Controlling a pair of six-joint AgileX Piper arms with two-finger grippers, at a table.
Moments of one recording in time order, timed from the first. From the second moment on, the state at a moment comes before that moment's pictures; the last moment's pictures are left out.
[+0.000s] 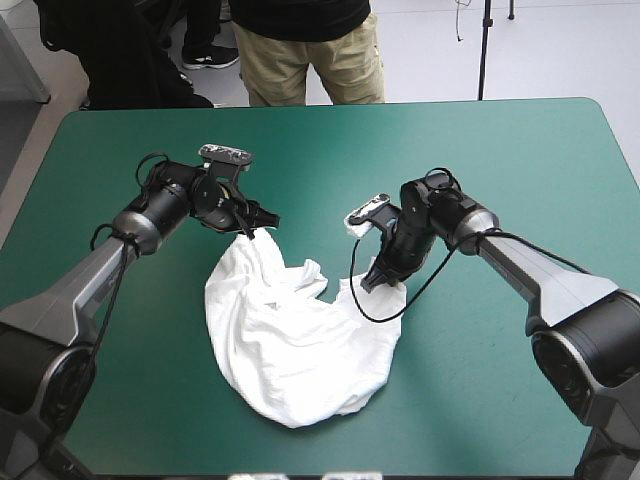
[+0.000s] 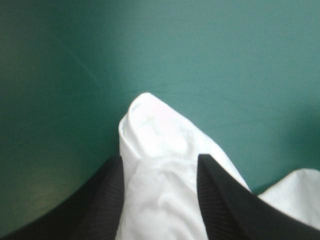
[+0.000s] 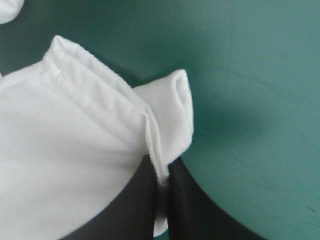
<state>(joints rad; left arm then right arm) -0.36 1.72 -1.40 0.00 0.80 -0.05 0.49 1.85 -1.45 0.12 1.06 -0.34</state>
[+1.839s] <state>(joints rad) -0.24 1.54 -1.84 -0.13 0.91 0.26 0.49 1.27 -1.59 -0.23 1.03 -0.13</state>
